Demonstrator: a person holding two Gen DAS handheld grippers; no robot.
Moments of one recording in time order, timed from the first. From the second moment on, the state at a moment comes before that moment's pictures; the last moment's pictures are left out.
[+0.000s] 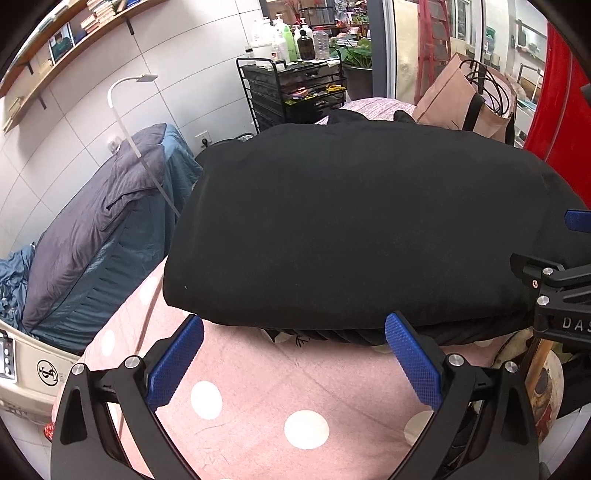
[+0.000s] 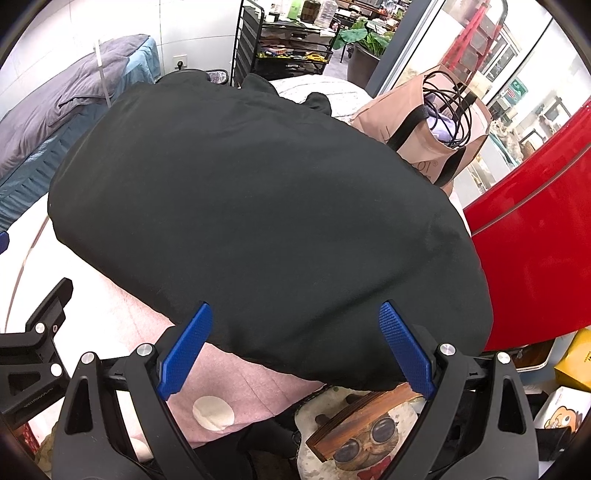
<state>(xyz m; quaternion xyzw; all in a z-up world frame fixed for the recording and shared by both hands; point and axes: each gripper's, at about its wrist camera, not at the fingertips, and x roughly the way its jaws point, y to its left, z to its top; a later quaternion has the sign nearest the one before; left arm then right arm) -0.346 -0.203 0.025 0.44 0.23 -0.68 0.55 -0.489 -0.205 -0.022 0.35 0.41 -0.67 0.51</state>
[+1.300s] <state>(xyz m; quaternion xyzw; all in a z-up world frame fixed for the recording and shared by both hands) -0.345 -0.208 0.025 0.44 0.25 -0.66 0.55 -0.490 -0.203 -0.021 0.35 0.41 -0.68 0.51</state>
